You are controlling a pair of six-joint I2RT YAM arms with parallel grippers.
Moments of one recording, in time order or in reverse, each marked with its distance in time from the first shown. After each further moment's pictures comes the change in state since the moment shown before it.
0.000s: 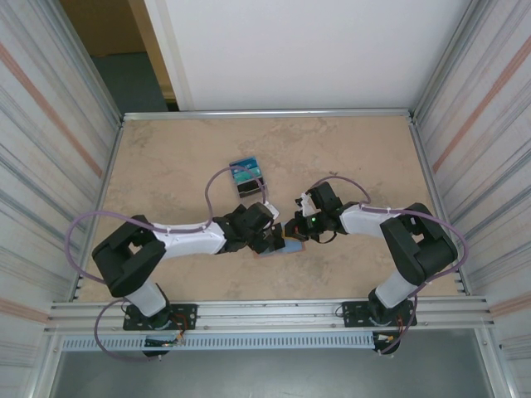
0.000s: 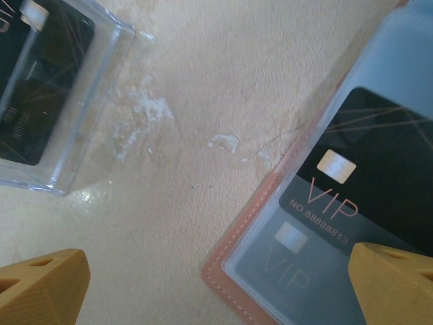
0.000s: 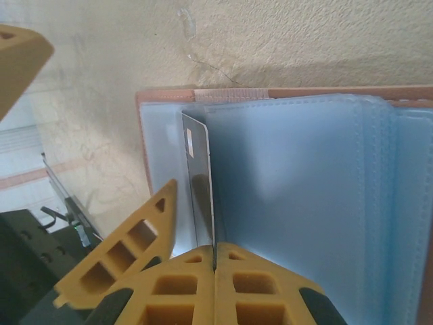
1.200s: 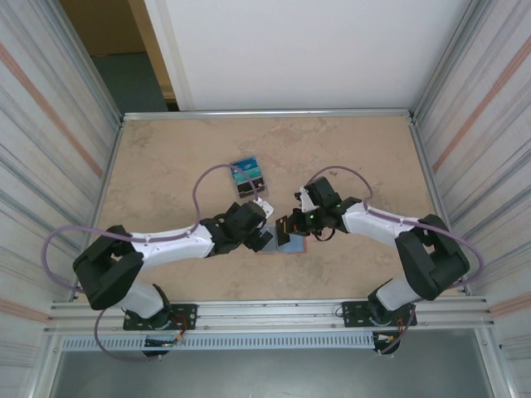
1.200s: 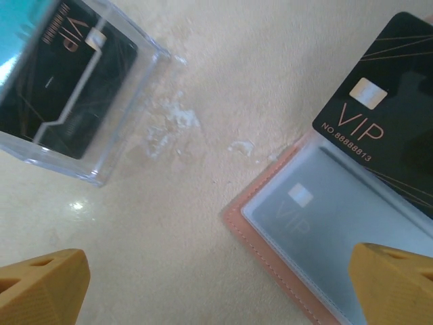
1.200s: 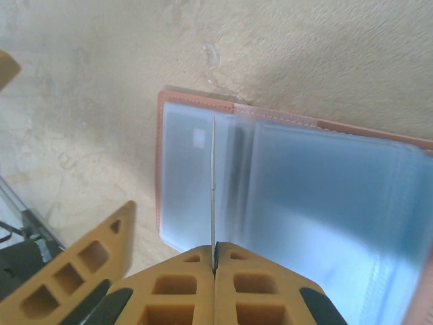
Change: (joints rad) left arm 0.000 -0.159 -0.041 -0.023 -0.005 -0.034; right arm 0.056 -0.121 0.078 -0.188 0.200 -0.083
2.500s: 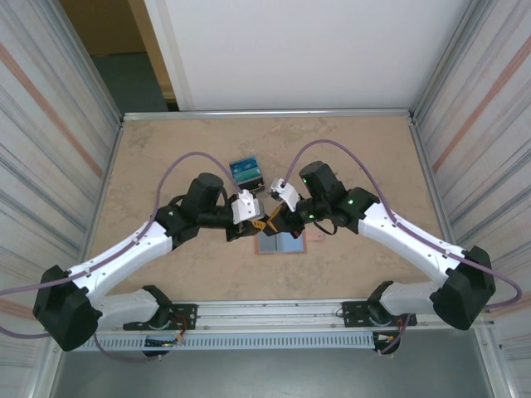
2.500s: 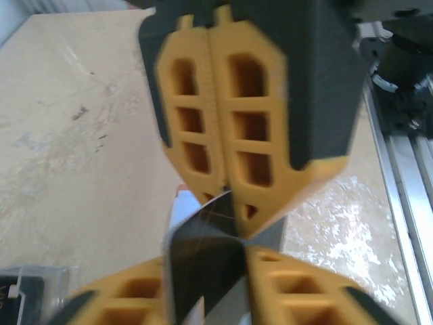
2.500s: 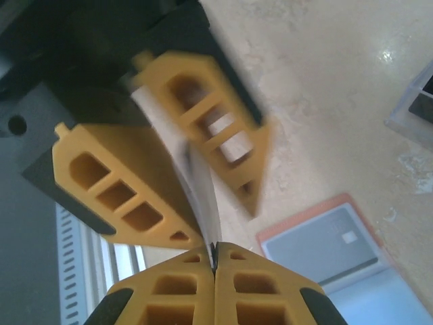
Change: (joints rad) left arm 0.245 -0.315 0.064 -0.124 0.935 0.537; right arm 0.169 -0.218 0.264 -0.261 -0.082 -0.725
